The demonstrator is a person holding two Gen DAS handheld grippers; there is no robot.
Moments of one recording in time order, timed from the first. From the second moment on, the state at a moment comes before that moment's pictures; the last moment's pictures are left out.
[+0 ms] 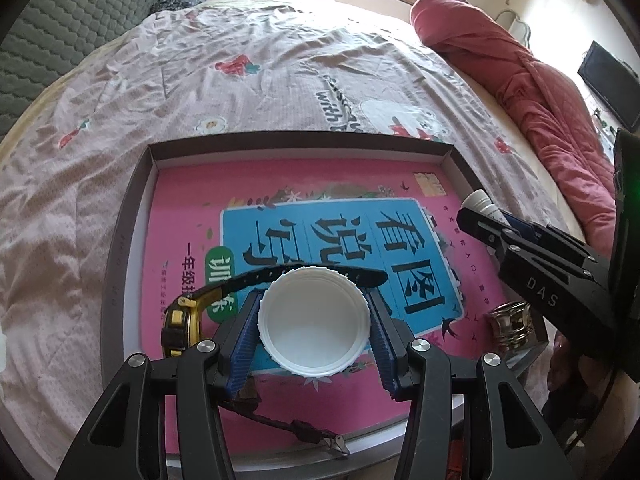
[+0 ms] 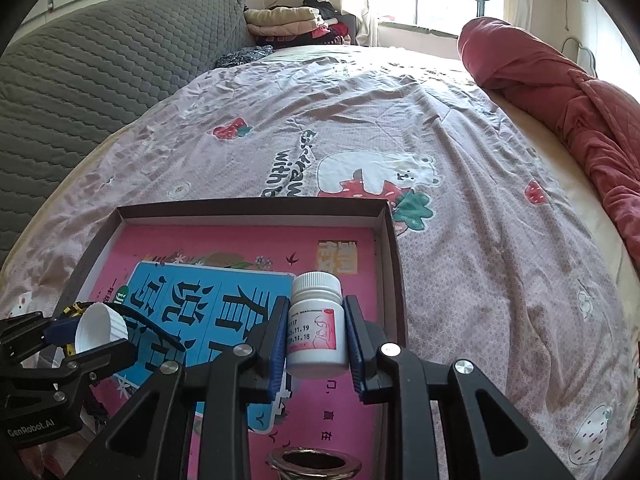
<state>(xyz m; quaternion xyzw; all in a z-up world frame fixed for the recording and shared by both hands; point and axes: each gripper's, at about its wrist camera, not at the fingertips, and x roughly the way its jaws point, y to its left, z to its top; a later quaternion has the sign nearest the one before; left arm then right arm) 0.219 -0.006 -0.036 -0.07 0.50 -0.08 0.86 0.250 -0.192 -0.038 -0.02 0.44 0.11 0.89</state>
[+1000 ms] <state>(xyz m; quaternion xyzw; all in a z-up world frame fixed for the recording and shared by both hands) 0.217 -0.016 -0.050 -0.04 0.51 -0.08 0.86 0.255 -0.194 -0.058 -0.03 0.46 0.09 0.88</state>
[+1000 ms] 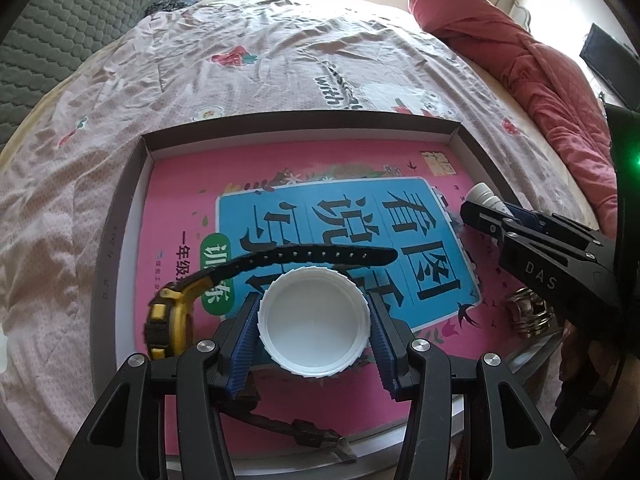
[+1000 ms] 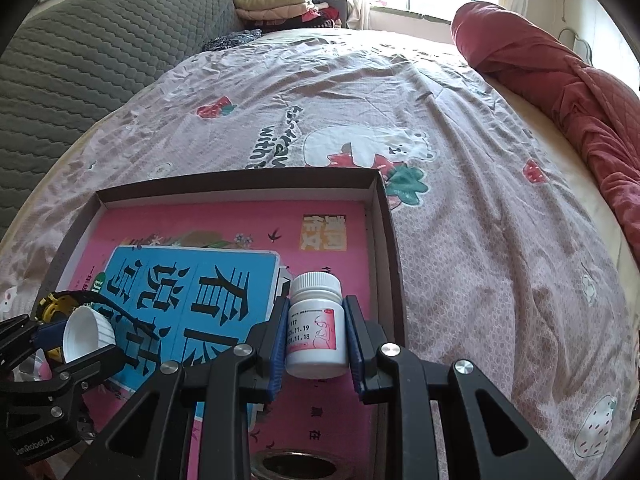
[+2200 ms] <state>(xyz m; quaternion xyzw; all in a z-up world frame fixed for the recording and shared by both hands) 0.206 -0.025 -0.053 -0.01 0.50 -0.05 0.87 0.243 -0.195 -0.054 -0.06 0.45 0.08 0.89</state>
